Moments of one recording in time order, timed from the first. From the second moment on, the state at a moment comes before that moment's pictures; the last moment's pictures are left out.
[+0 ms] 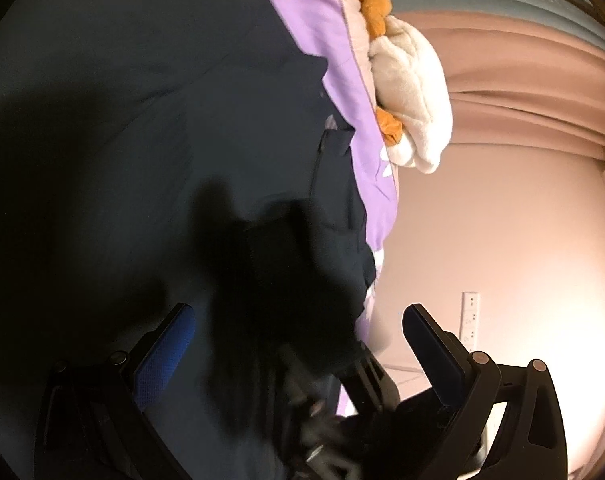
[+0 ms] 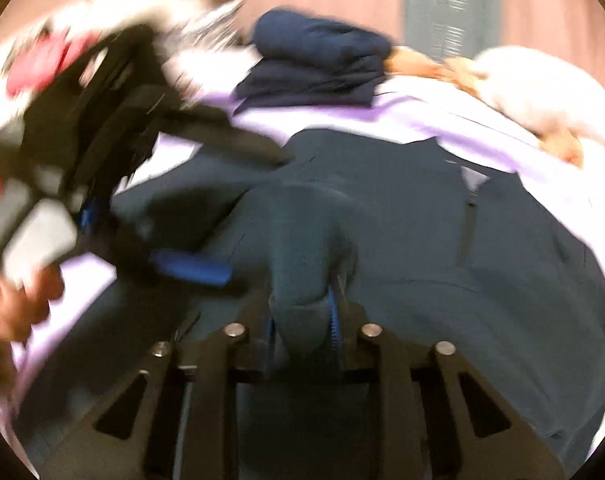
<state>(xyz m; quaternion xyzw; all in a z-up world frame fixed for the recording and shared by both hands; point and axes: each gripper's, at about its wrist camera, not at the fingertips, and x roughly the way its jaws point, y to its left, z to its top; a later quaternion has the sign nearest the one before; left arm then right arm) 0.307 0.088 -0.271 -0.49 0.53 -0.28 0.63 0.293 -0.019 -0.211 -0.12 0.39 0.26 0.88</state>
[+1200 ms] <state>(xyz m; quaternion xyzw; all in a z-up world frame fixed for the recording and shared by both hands) 0.360 0.055 -0.214 -0.33 0.47 -0.20 0.79 0.236 -0.284 -0.189 0.20 0.37 0.06 0.90</state>
